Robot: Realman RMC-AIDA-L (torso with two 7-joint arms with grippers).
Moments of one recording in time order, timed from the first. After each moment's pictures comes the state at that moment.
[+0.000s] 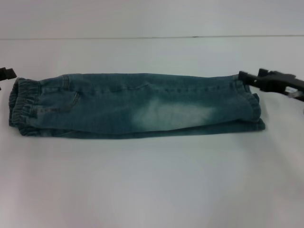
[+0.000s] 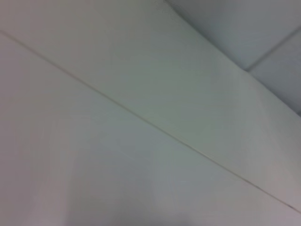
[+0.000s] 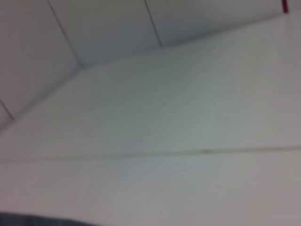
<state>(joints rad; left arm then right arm) -0.53 -1.99 0.33 0.80 2.30 1.26 -2.31 0.61 2.08 -0.40 -0.45 -2.00 -1.02 1.48</state>
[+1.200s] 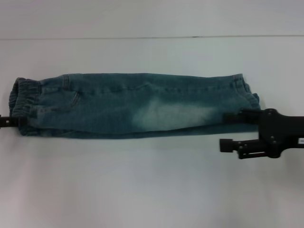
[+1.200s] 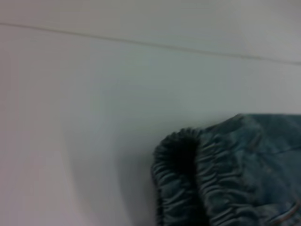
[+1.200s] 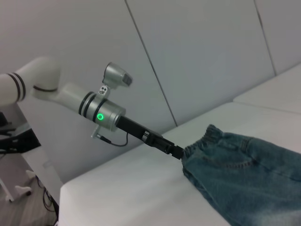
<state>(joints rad) -0.48 -2.01 0.49 0.90 2.47 1.35 -2.06 0.51 2.06 -0.53 -0.71 -2.12 -1.85 1.47</state>
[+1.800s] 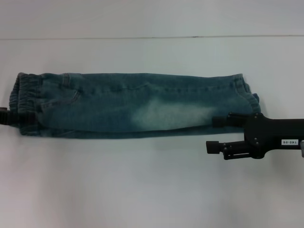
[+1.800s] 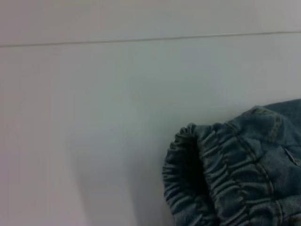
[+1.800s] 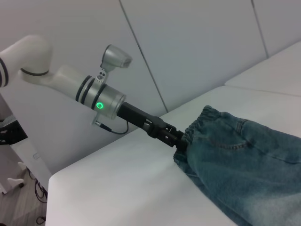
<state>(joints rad) -0.50 -2.04 0.63 0.91 2.51 1.19 -2.06 0.53 2.08 -0.58 -0.66 -2.13 -1.75 1.47</state>
